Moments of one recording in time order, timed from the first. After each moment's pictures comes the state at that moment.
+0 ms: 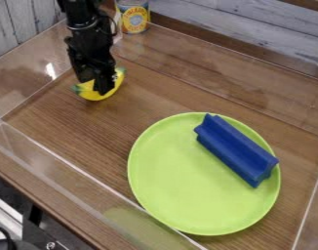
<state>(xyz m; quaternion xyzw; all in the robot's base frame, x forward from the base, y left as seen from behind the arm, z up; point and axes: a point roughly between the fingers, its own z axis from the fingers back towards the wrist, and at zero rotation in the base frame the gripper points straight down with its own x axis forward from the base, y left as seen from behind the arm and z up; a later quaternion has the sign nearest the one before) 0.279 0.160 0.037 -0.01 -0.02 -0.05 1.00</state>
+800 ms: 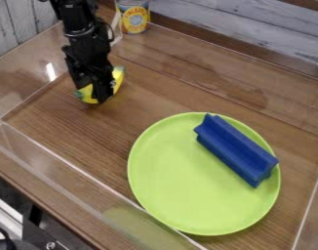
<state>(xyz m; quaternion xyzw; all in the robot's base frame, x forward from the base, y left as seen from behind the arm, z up) 0.269 0.156 0.031 -0.03 -0.01 -0.04 1.00</state>
